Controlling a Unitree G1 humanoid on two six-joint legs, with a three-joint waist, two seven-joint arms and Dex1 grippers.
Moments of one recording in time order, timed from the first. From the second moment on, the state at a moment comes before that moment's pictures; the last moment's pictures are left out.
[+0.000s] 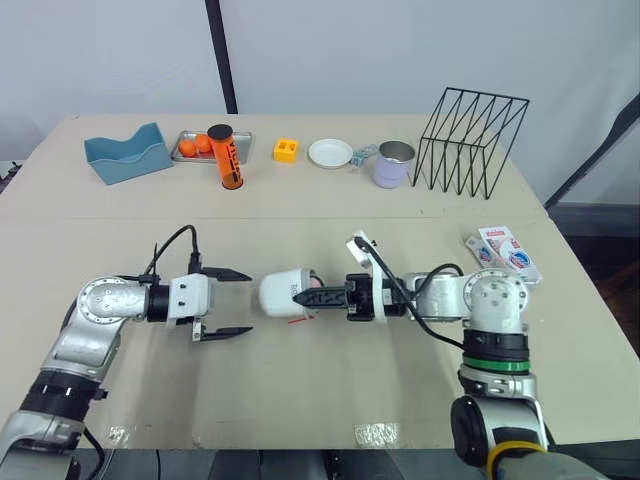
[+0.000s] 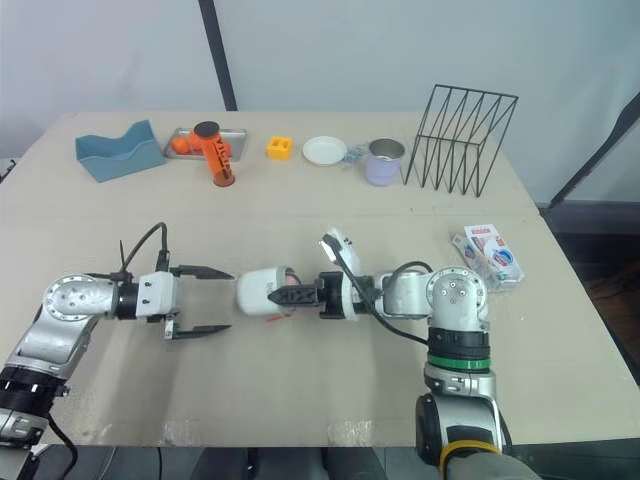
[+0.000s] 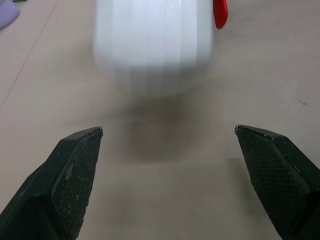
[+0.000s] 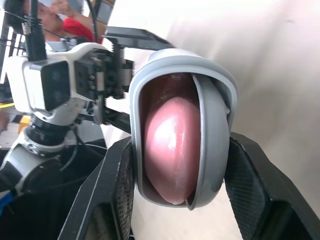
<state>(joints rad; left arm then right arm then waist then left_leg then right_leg) -0.32 0.75 -0.08 0.18 -0.22 -0.28 -1.27 -0.64 -0.28 -0.19 -0.04 1.16 1.62 0.19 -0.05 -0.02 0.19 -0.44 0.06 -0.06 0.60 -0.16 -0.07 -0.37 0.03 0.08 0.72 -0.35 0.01</state>
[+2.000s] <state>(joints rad) -0.54 0.47 -0.20 -0.13 -0.36 0.40 -1.05 -1.14 -0.92 0.71 -0.26 -0.04 0.81 1.54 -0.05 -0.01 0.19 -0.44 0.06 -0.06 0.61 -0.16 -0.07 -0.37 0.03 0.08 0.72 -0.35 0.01</state>
